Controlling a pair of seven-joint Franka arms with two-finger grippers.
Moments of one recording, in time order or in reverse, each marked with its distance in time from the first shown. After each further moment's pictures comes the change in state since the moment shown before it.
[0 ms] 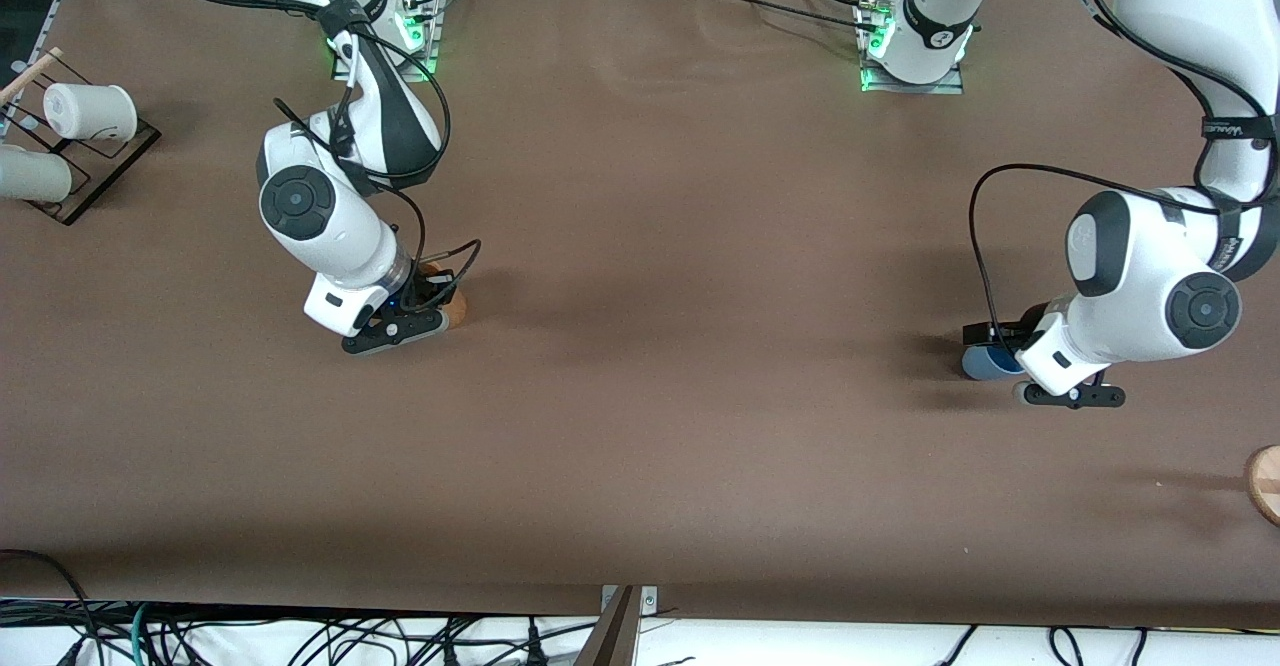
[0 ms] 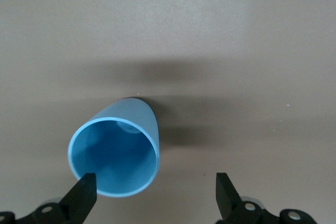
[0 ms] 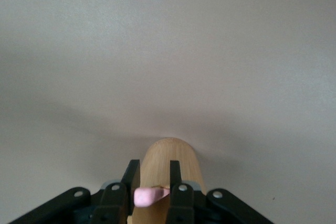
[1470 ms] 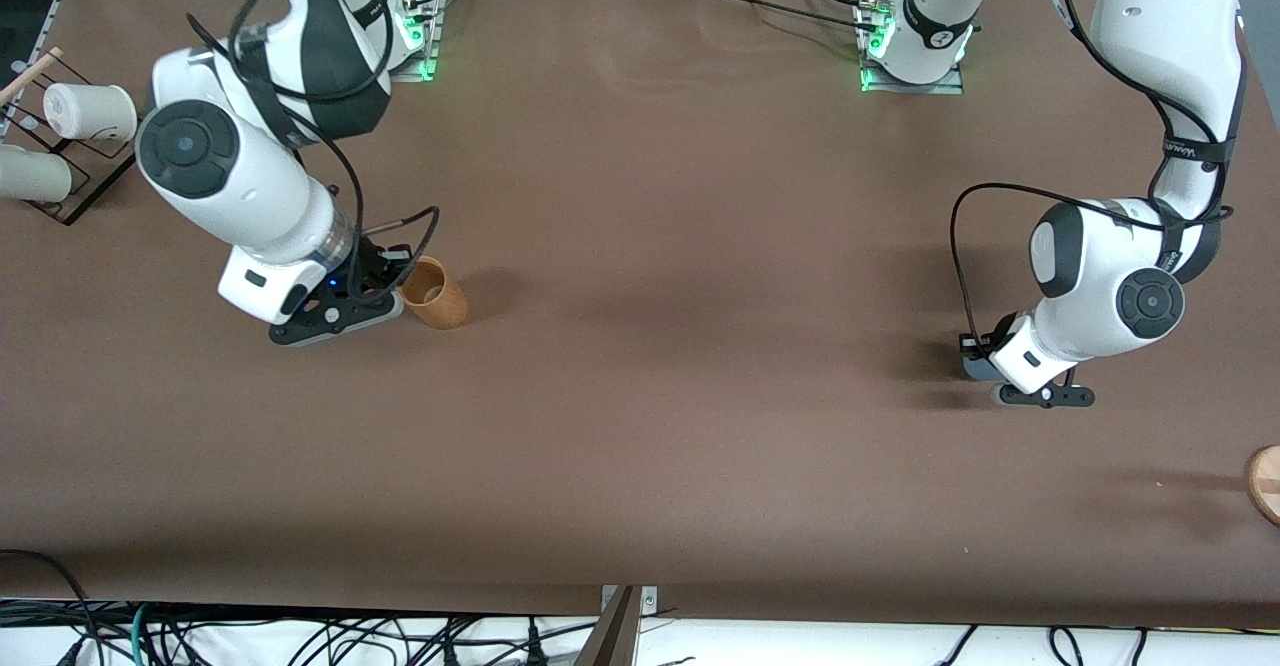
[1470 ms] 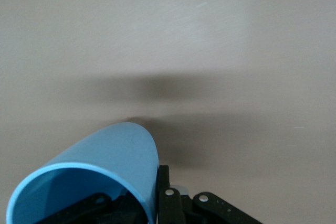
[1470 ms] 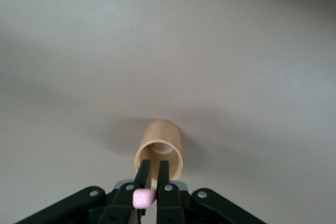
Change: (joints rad) left arm 0.003 0.030 -0.047 -0.037 0.000 0.142 -0.011; right arm -0.005 -0.048 -0.007 0.368 -0.003 -0.459 -0.033
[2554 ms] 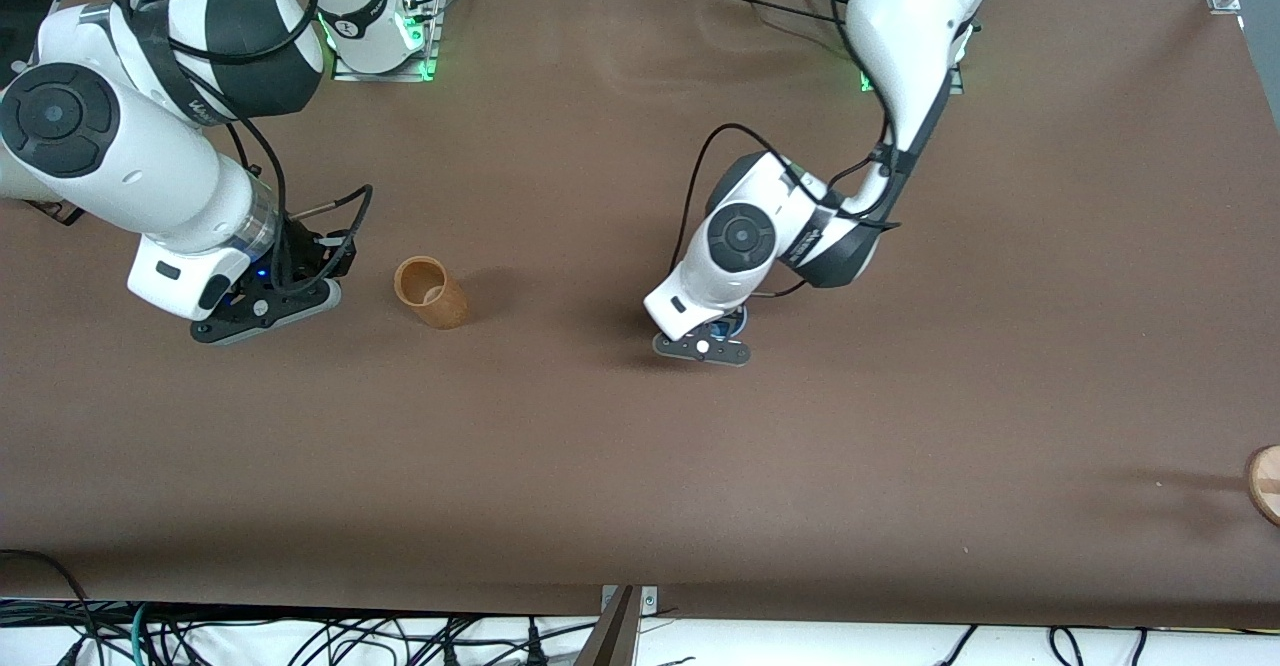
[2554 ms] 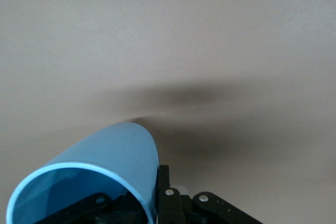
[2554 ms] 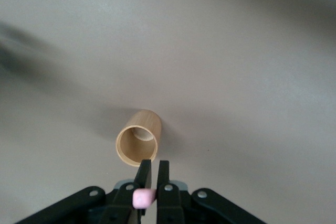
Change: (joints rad) left arm -0.494 0.265 -0.141 0.408 0.001 -0.071 -0.540; right arm -0.044 0.004 -0.015 0.105 0.001 -0.109 -0.104
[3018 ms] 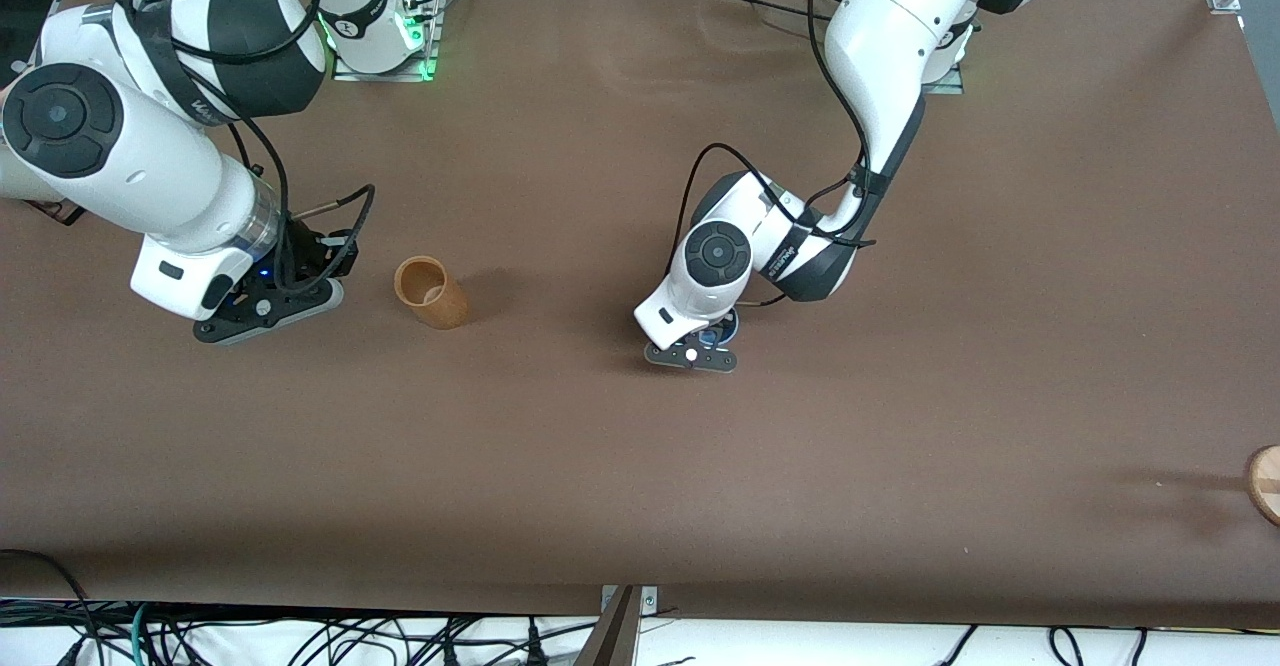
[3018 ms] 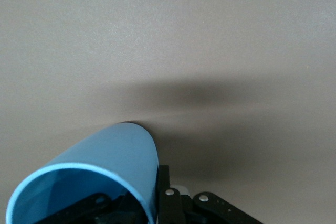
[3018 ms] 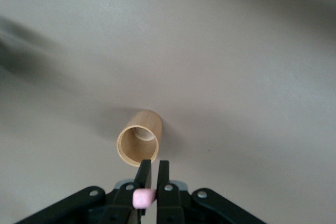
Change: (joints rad) left arm -0.012 0.057 0.012 0.036 0.039 0.010 -0.017; right arm 0.001 0.001 0.001 0.000 0.001 0.000 0.000
